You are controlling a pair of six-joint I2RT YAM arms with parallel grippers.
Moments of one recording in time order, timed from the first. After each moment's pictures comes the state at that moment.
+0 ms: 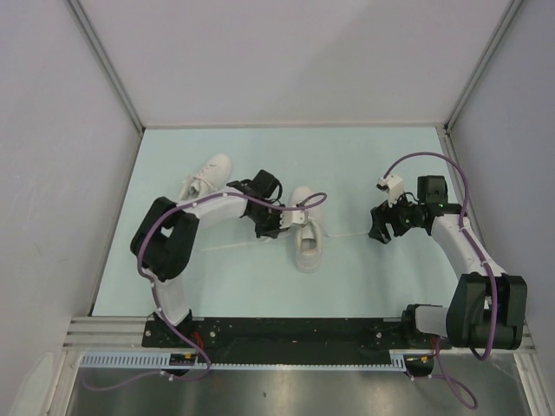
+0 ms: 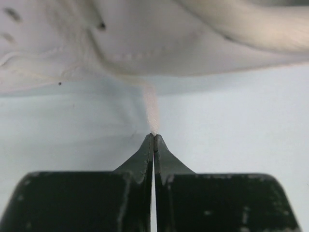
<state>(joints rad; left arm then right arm) -0.60 1.86 1.20 -0.59 0.44 0.94 -0.04 1.27 0.83 -0.57 -0.59 -0.55</state>
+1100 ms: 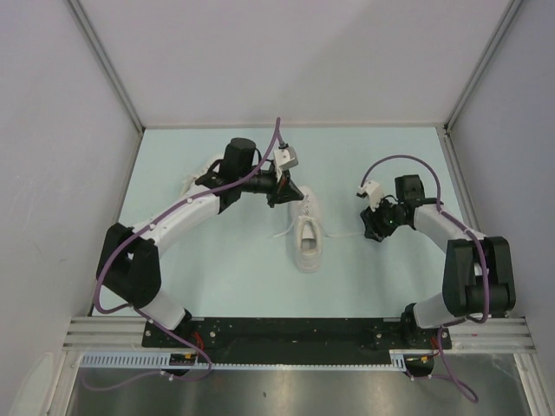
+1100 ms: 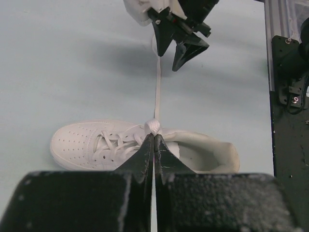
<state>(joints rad) -0.54 1.57 1.21 -0.13 0.84 0.25 0.07 1.45 0.83 -0.46 -0.50 -0.64</state>
